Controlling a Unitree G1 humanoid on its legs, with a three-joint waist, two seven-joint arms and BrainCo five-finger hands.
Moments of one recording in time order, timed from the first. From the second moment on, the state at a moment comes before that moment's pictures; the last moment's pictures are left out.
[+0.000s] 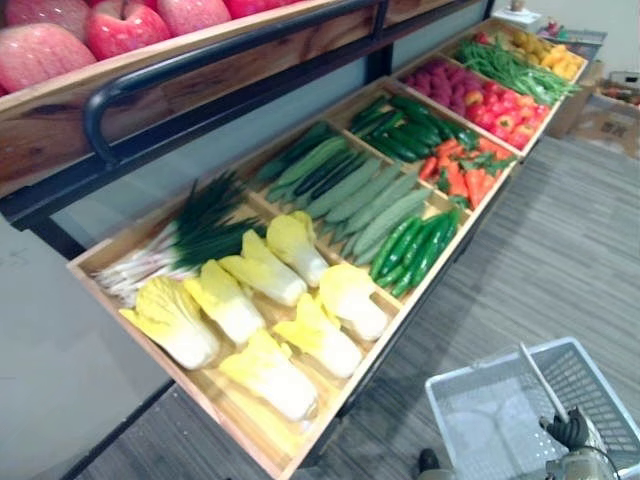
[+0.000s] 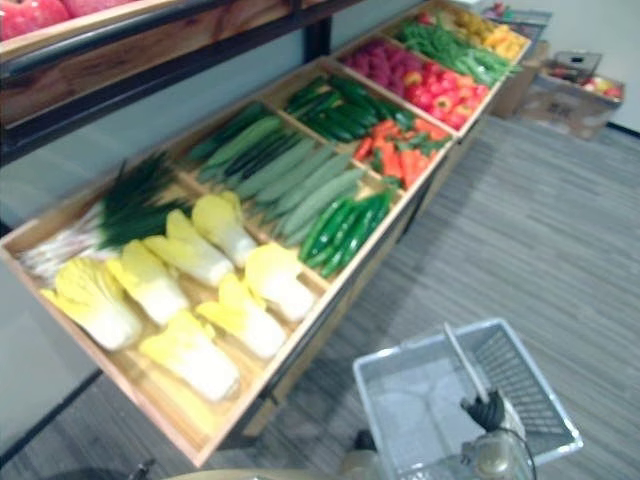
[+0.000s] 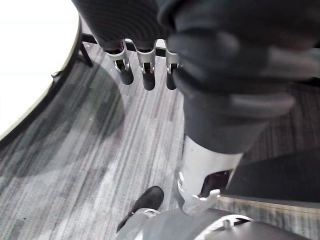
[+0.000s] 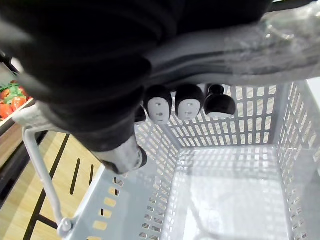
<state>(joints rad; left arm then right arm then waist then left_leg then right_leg) 0.15 0.20 0.09 1.13 0.48 -0.03 0.26 0.21 -0.26 -0.33 0.59 -0.53 -0.06 -0.21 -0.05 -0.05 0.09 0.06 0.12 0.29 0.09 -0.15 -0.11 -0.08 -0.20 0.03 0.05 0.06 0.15</state>
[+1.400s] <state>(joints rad) 0.17 -0.02 0.70 0.12 0.07 -0.11 0.70 0.24 -0.28 -0.39 0.87 -0.52 -0.09 -0.19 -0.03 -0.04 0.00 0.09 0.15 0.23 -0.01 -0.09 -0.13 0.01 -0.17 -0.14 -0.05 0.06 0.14</state>
